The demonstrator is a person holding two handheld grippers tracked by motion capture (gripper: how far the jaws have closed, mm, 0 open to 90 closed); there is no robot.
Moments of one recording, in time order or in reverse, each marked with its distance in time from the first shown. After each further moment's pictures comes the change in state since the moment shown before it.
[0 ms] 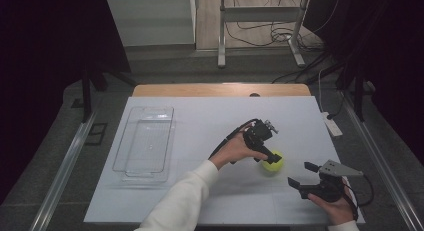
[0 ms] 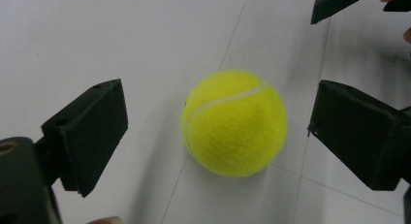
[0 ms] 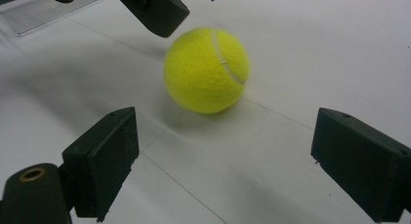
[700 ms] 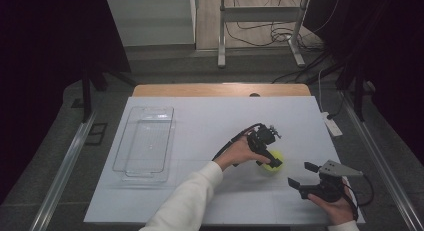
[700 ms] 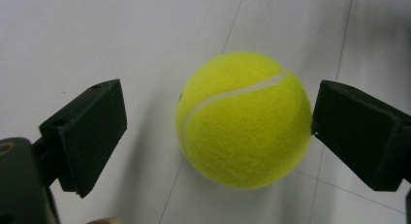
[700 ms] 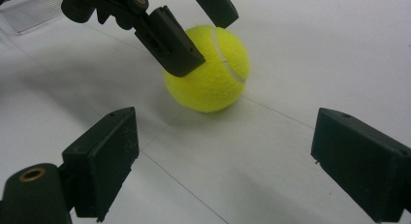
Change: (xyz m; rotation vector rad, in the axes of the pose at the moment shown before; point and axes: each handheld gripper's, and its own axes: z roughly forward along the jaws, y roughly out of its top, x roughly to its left) left arm 0.001 -0.001 0.025 0.080 -0.016 0.000; right arm 0.000 -0.001 0.000 0.004 0.001 -0.003
